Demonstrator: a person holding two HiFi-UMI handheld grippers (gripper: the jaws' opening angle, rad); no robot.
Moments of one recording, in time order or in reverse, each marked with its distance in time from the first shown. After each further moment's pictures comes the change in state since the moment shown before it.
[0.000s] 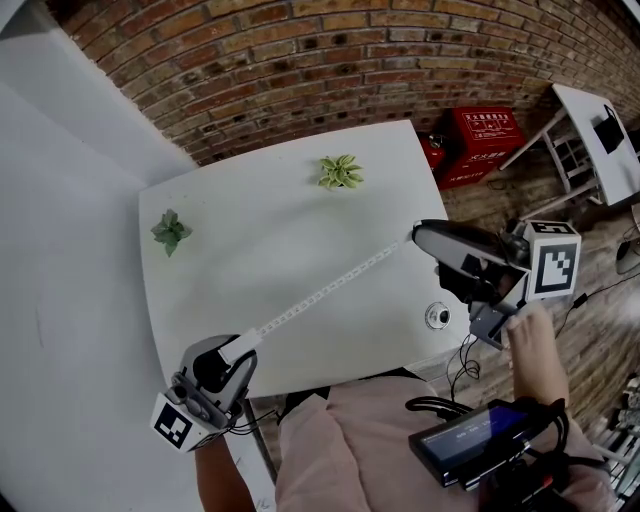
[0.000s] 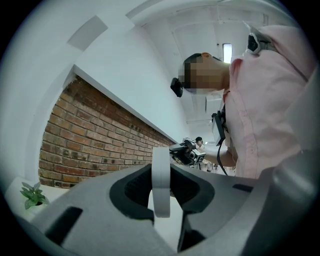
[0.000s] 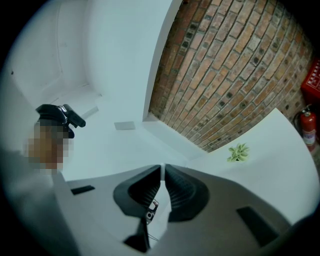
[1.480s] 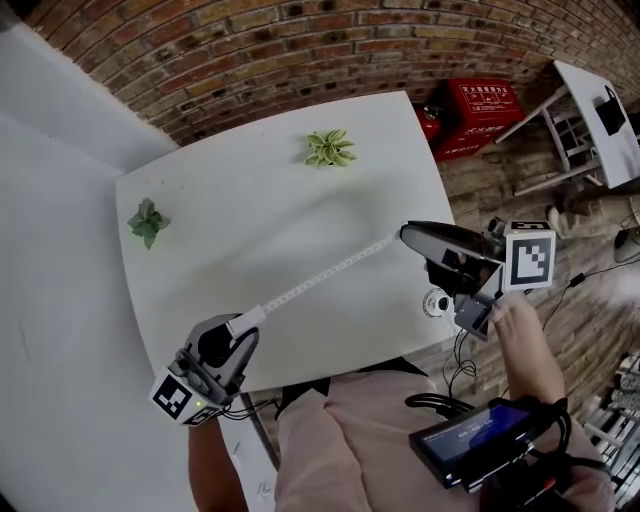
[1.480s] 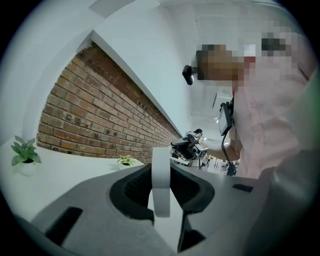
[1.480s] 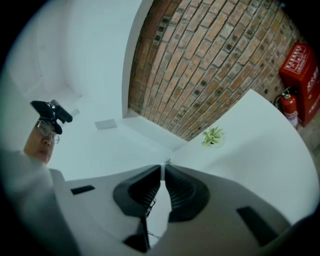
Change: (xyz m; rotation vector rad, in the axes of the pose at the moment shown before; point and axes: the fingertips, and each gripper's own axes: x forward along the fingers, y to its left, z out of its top) left arm 0.013 0.025 -0.083 -0.190 0.162 -0.024; right arm -0.001 -0.079 -0.047 0.136 0.048 -0.128
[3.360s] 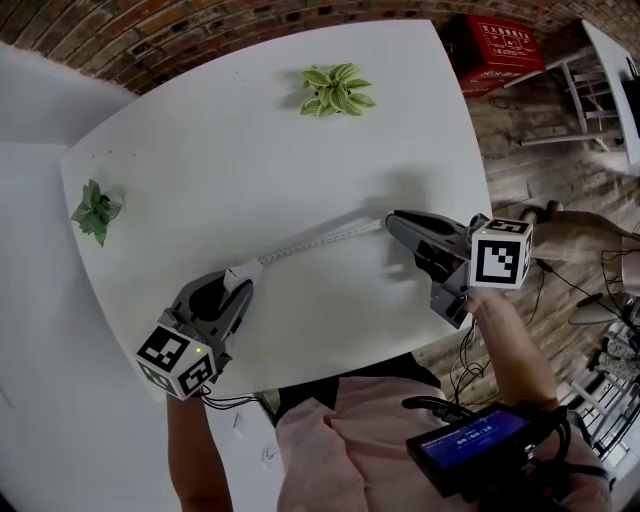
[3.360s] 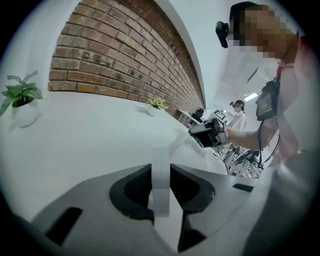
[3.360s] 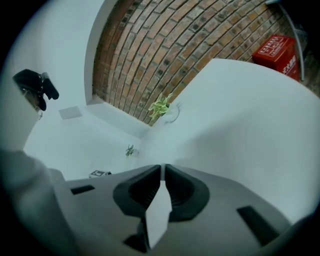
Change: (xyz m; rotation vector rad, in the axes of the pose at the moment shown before) left arm 0.024 0.091 -0.139 -0.261 0.579 0.135; right arm 0.050 -0.150 -0.087 0.102 0.086 -0.262
